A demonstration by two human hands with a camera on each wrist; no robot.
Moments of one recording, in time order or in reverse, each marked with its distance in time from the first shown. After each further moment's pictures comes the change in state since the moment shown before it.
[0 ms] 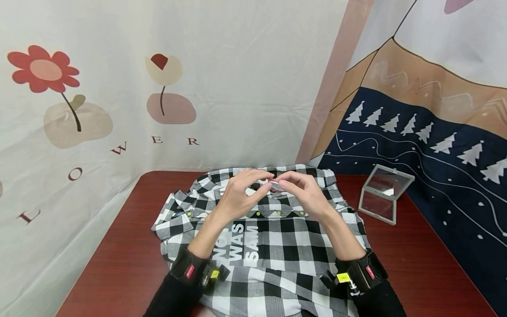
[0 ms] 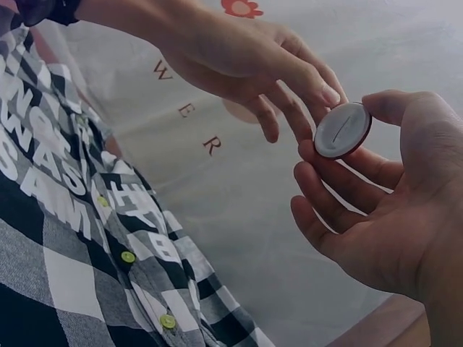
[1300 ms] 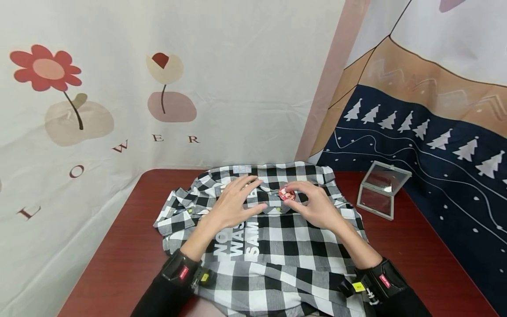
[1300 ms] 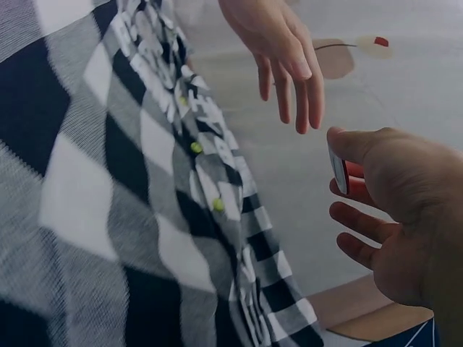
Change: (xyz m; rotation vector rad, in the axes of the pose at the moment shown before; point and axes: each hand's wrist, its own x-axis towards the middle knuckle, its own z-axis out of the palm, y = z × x) left_hand -0.040 -0.008 -0.012 0.314 -0.472 -0.388; right_hand -0.039 0.027 -0.012 -0.778 0.092 -0.118
